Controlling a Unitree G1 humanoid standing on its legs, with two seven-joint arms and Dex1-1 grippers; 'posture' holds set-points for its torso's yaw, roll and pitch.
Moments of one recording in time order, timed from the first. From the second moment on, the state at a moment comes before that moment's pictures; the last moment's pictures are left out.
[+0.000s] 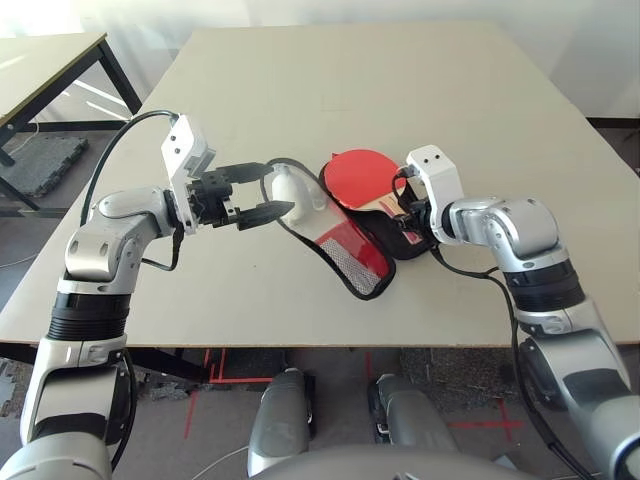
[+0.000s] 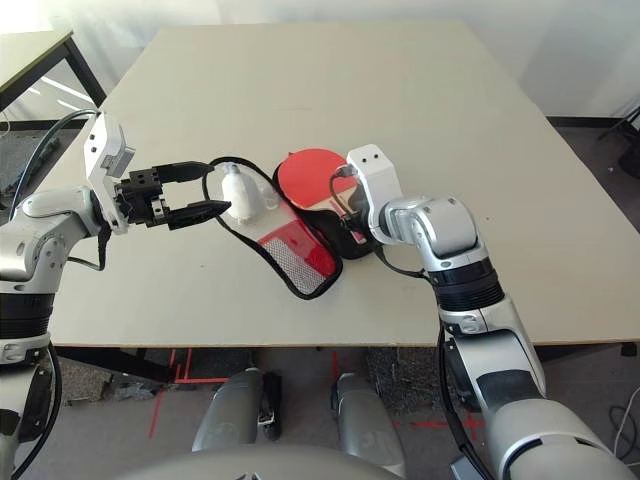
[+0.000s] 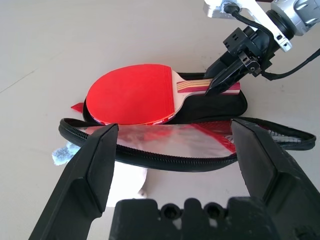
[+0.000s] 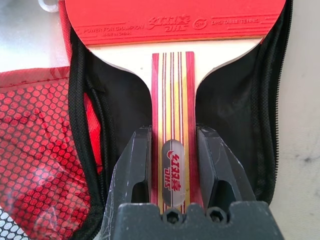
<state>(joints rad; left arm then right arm) -0.50 0.68 0.06 0.01 -0.47 0.50 -1.08 -0.69 -0.36 0.14 0.03 0.27 1.30 0.38</state>
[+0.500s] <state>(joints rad) -0.50 0.68 0.06 0.01 -0.47 0.50 -1.08 -0.69 -0.31 0.05 0.08 0.29 1.31 0.38</state>
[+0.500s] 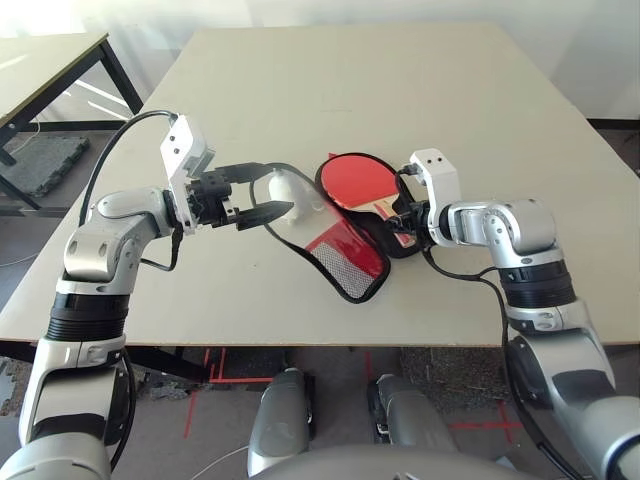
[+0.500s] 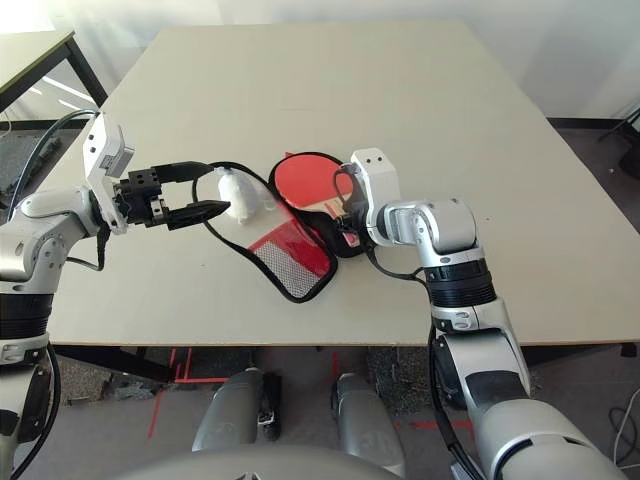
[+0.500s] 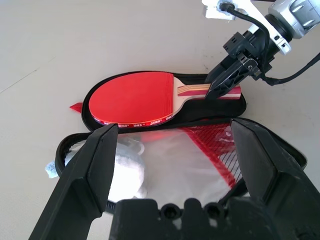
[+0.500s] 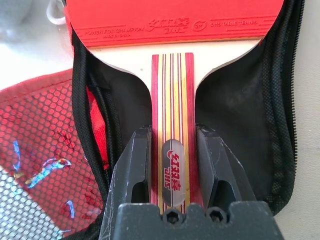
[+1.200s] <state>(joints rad) -0.50 0.70 0.07 0.01 -0.47 0.50 -1.07 -0.68 -0.30 0.11 0.14 0.24 1.18 0.38</state>
